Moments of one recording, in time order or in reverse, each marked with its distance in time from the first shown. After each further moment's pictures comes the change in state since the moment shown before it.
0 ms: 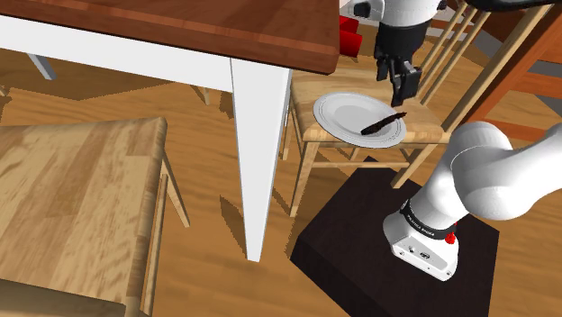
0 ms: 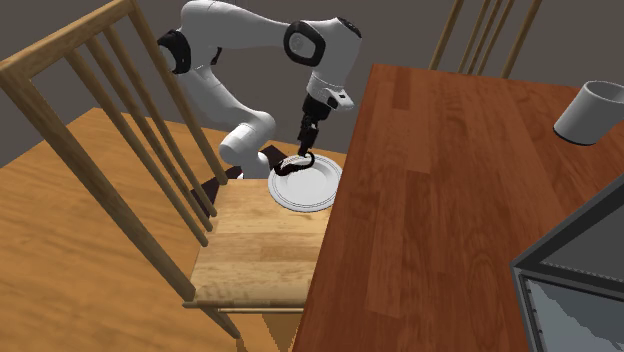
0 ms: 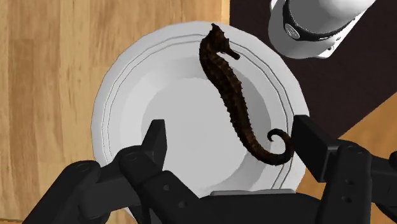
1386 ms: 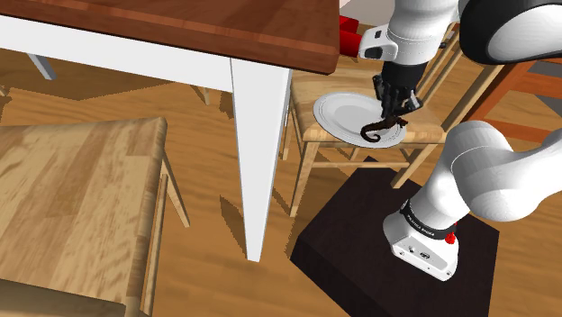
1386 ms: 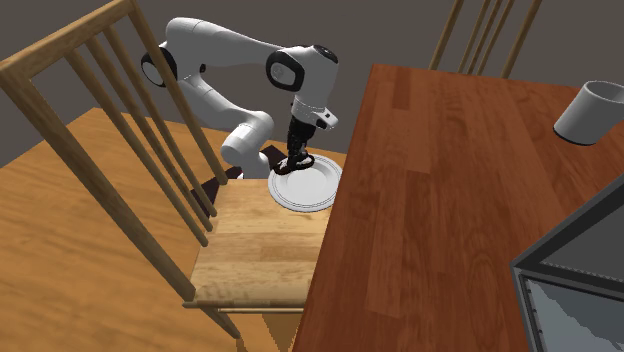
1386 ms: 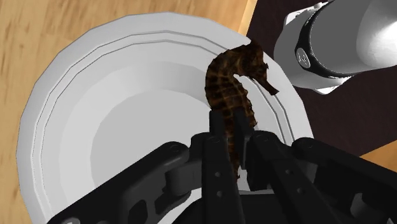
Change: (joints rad) arm 0.095 -0.172 -0.125 -0.250 -0.047 0.120 -0.256
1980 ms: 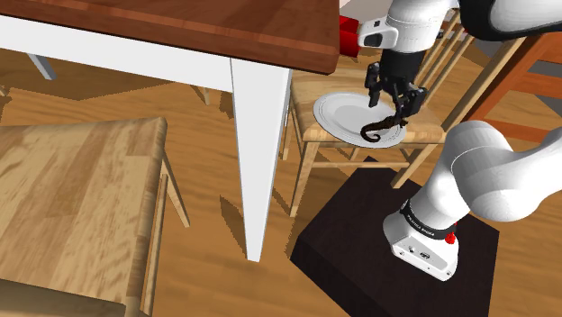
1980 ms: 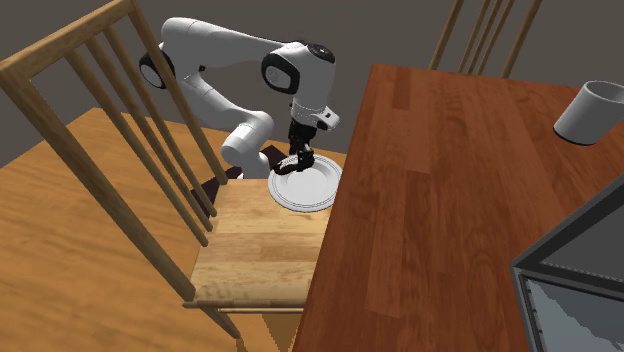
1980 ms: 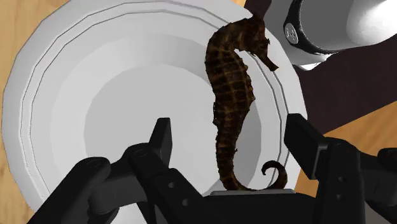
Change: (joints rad) arm 0.014 0.022 -0.083 0.041 0.067 0.021 -0.054
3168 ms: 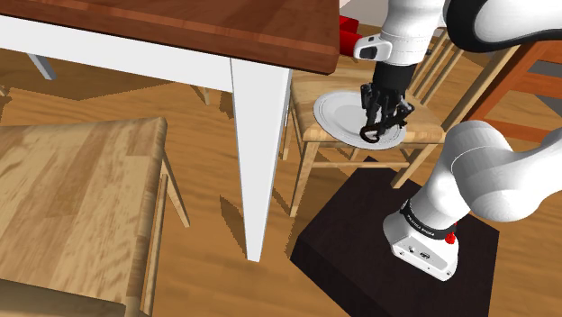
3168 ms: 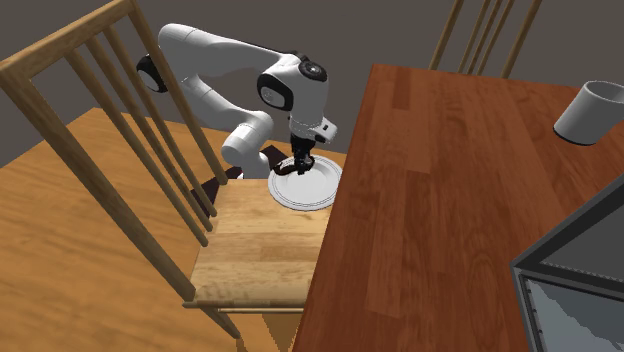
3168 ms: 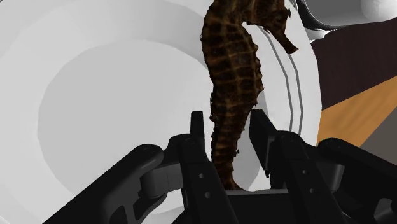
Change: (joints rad) arm 0.008 -0.023 -0.085 -0.088 0.058 0.102 -0.045
